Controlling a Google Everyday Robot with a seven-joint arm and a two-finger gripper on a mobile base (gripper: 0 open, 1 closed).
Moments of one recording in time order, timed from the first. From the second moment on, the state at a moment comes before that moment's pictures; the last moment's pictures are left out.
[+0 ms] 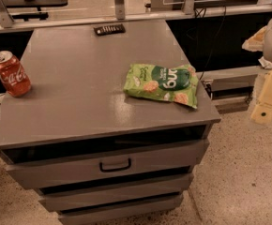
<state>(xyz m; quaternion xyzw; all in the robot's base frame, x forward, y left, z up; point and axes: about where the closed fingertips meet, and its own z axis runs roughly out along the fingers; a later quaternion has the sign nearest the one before) 0.438 -0.217 0.976 -0.60 0.78 -0.03 0.16</state>
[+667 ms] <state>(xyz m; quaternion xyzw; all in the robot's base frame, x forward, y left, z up) 0.442 -0.216 0.978 -0.60 0.78 -0.03 0.17</state>
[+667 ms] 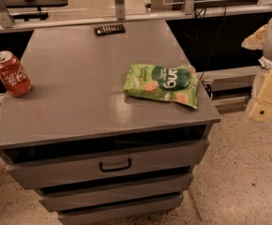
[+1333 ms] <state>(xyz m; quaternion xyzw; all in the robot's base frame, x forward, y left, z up) 0.522 -0.182 0.927 -0.62 0.74 0.03 0.26</state>
